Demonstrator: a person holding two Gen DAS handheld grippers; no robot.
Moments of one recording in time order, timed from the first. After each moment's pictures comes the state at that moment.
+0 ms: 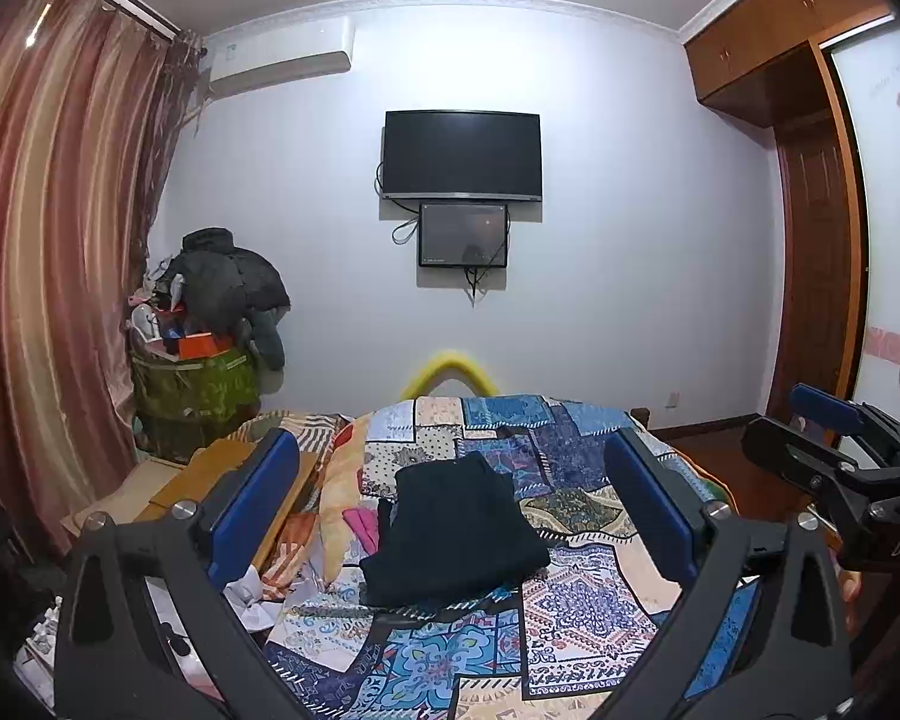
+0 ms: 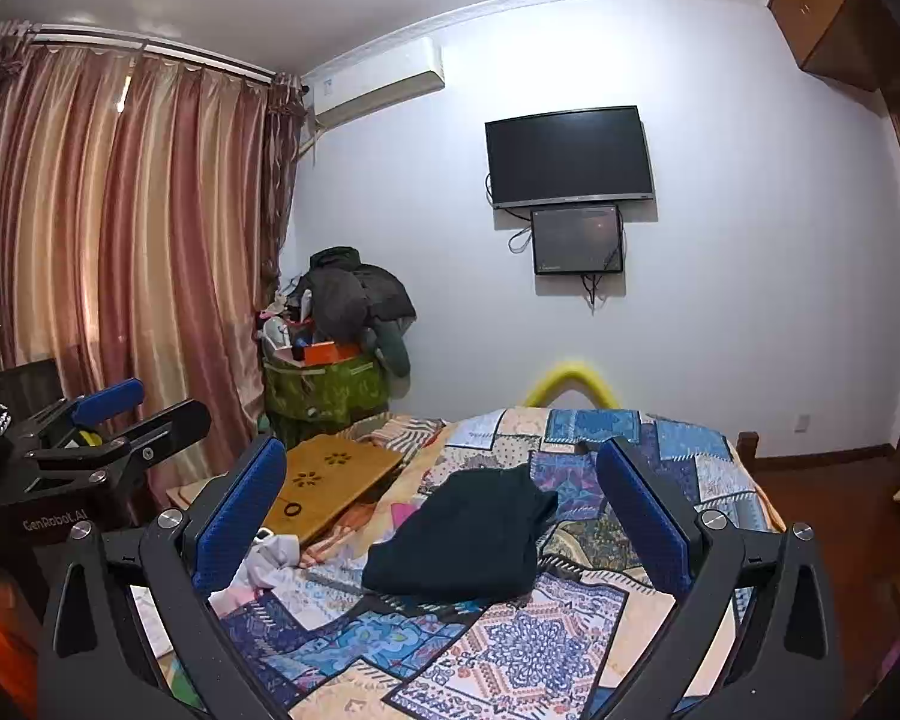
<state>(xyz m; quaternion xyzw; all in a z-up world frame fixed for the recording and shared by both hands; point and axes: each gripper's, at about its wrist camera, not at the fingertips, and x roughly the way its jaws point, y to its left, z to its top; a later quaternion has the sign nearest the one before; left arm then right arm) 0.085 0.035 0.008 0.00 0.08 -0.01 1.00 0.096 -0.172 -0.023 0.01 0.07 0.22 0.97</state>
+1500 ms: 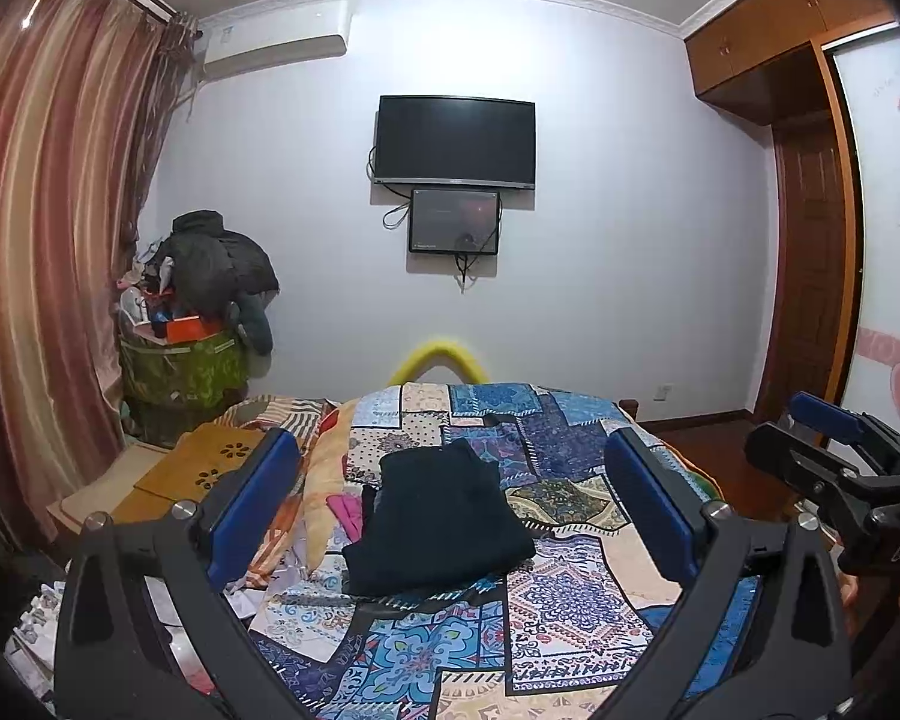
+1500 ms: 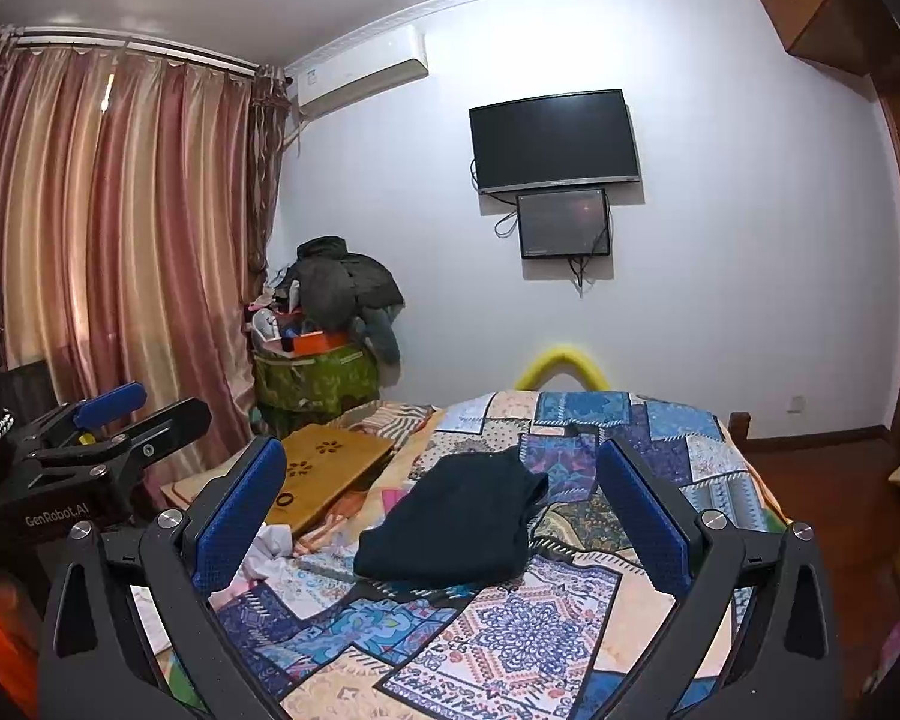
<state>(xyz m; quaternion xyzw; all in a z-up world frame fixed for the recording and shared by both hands) 0.096 0.032 0.000 -0.01 0.10 -0.03 0.99 0.091 -0.179 -0.020 0.01 0.09 0.21 0.97</state>
